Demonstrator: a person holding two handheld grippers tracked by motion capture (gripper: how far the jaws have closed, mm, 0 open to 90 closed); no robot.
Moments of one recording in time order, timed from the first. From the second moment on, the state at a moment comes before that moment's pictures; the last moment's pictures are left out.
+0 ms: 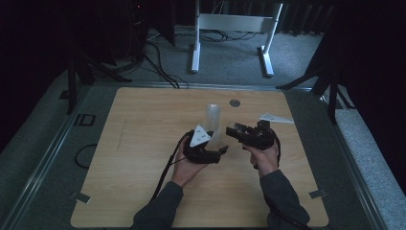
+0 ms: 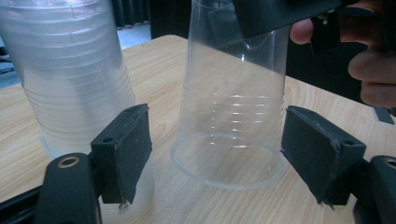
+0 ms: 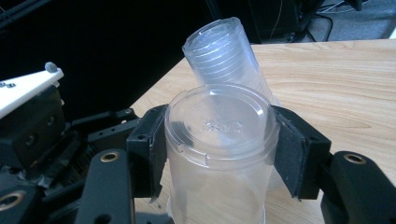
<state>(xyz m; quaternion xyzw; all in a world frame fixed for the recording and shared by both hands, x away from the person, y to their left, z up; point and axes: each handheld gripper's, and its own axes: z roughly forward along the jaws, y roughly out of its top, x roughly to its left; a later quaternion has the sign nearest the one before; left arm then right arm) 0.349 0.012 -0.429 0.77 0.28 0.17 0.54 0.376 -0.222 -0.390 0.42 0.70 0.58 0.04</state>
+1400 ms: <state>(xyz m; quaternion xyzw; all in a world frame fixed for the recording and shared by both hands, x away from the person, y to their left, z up) 0.351 -0.001 -0.439 0.76 0.29 0.18 0.56 0.380 -0.223 -0.395 0.43 0.66 0.62 -0.03</state>
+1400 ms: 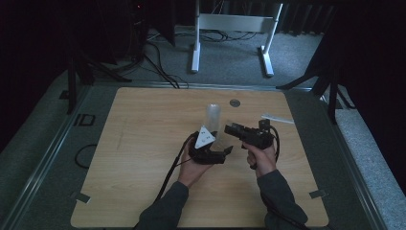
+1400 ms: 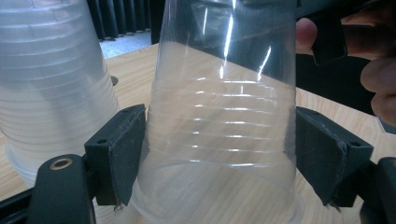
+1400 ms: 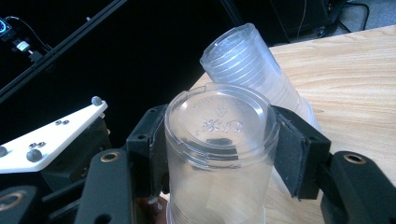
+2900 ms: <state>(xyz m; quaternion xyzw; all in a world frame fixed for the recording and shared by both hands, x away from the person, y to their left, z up) 0.350 -0.001 -0.439 0.77 0.28 0.18 0.55 0.382 -0.224 -0.396 0.42 0.66 0.61 -0.03</state>
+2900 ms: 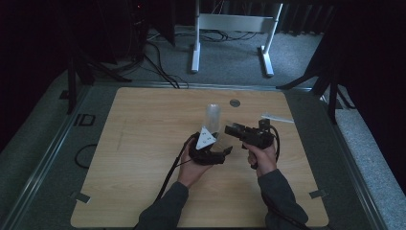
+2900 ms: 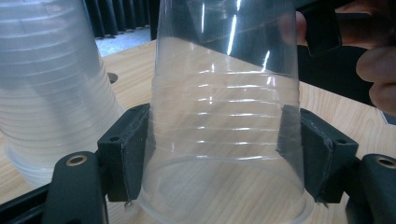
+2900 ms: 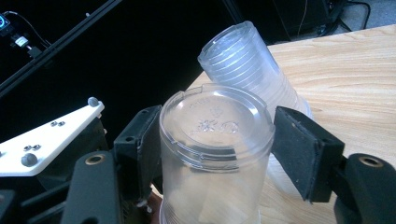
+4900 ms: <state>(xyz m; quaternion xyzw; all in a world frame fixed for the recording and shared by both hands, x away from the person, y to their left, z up) 0.353 0.036 -0.430 0.80 0.26 0.15 0.52 0.363 -0.246 -0.402 0.36 0.75 0.56 0.03</state>
